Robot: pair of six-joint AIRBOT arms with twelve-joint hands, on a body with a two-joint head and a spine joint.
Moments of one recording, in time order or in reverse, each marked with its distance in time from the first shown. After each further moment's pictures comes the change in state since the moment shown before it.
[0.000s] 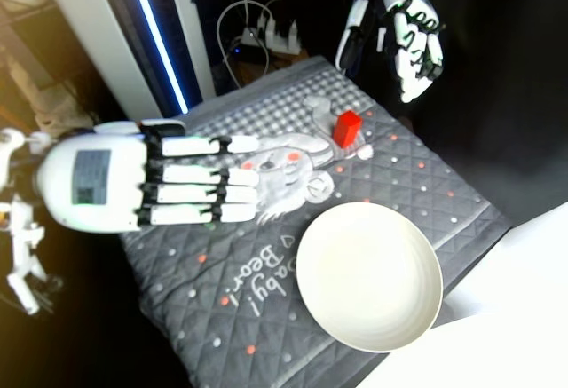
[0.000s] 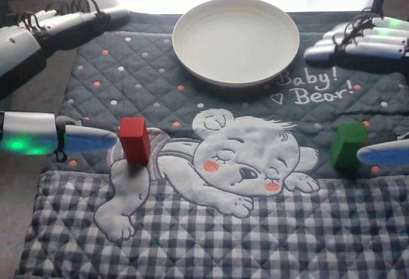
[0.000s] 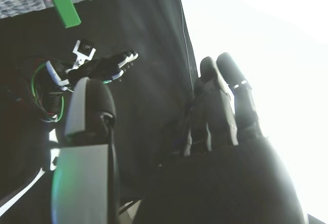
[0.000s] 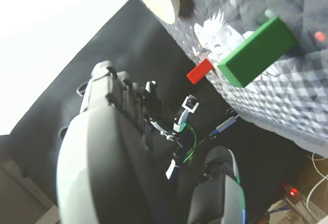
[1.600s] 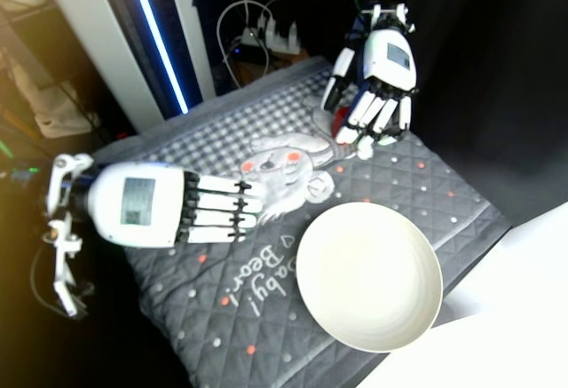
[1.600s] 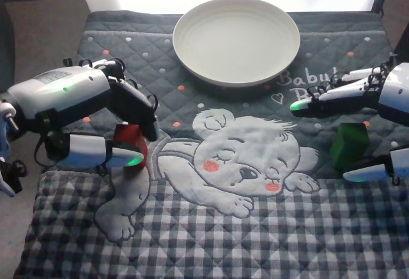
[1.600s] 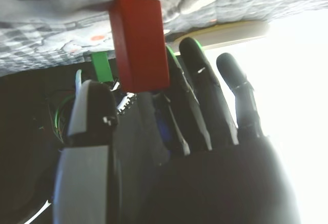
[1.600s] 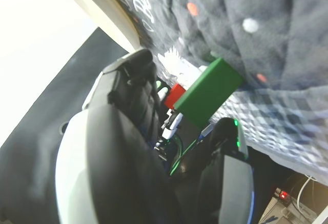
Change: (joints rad) left arm -0.124 -0.174 0.139 0.180 0.349 -0.075; right arm 0.000 -0.101 0.069 -0.053 -0.141 0.035
